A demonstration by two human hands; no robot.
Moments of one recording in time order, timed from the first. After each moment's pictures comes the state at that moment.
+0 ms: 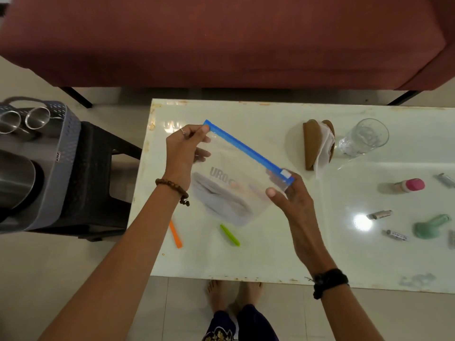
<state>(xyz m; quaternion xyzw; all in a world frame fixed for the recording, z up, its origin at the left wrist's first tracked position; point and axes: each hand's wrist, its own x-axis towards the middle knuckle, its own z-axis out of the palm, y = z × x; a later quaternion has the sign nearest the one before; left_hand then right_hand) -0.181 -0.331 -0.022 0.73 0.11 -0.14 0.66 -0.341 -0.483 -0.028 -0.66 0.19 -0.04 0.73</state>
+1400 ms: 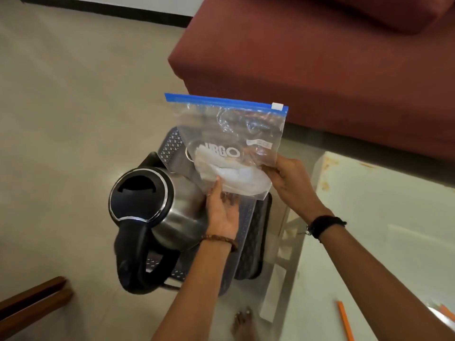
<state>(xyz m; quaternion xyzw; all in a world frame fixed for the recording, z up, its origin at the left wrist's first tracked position) -0.035 0.018 -0.084 0.28 0.41 -0.02 0.87 -0.006 -0.114 -0.057 -0.86 -0.16 0.00 0.49</state>
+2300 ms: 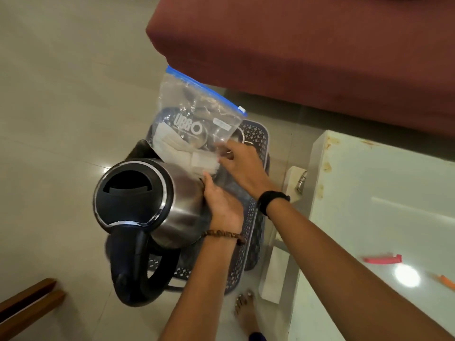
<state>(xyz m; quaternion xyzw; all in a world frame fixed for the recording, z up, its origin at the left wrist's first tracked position) -0.033 0.023 -0.090 0.28 0.39 -0.08 0.88 0.015 -0.029 -0.097 -0.88 -0.05 0.11 0.46</state>
